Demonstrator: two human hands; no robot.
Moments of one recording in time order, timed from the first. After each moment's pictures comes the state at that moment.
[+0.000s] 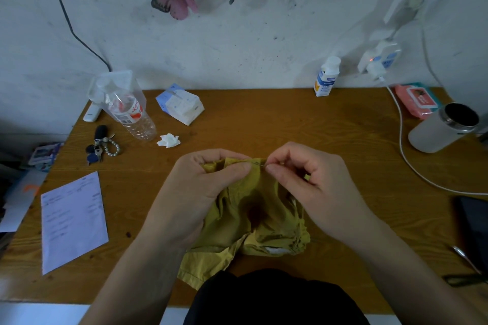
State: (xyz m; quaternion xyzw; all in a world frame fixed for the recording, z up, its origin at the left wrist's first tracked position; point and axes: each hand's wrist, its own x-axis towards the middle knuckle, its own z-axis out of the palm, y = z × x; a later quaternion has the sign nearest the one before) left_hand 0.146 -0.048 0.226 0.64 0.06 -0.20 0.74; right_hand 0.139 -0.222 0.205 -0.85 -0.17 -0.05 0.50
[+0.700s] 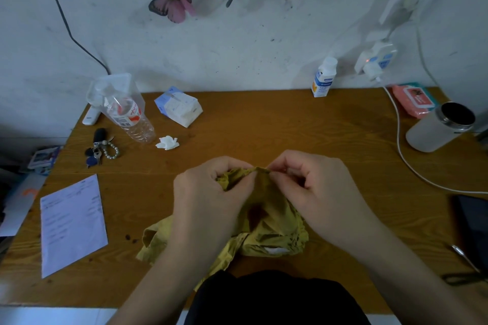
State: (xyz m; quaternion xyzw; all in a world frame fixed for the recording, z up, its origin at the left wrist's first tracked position) left_hand 0.127 -0.068 0.220 0.86 -0.01 0.05 0.51; right_hand 0.132 -0.224 0.214 -0.90 -0.12 -0.01 0.42
